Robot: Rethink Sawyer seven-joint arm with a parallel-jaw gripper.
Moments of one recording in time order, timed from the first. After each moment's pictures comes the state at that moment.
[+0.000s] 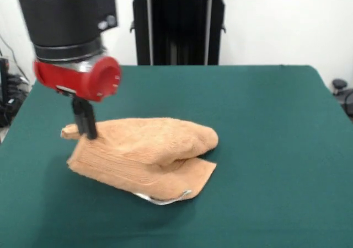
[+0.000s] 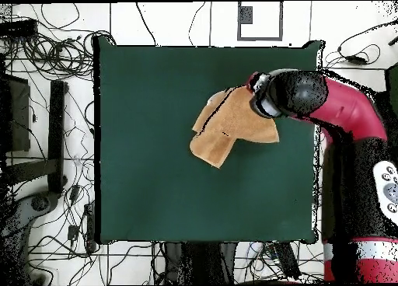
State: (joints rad) arm -0.53 -0.54 0.28 1.21 -0.18 0.84 2.07
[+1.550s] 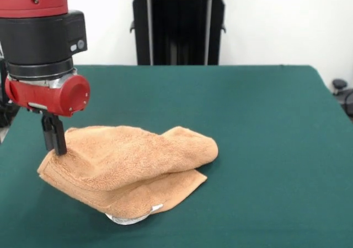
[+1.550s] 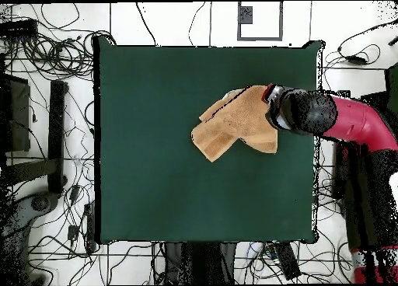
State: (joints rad) arm -0.72 -0.54 0.48 1.31 -0.45 0.70 2.07
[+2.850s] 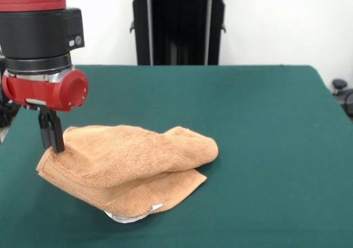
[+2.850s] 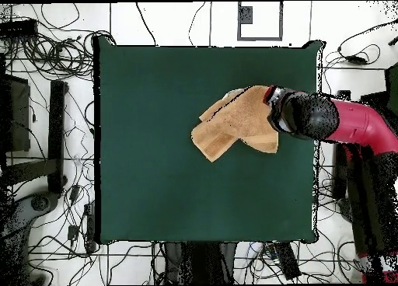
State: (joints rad) arm -0.77 -0.55 0.56 1.35 -0.53 0.68 2.07
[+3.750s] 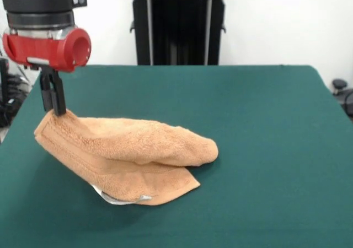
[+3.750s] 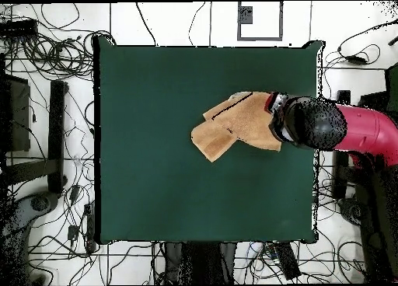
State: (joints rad) arm -0.79 -0.69 0.58 1.46 -0.52 0.73 2.07
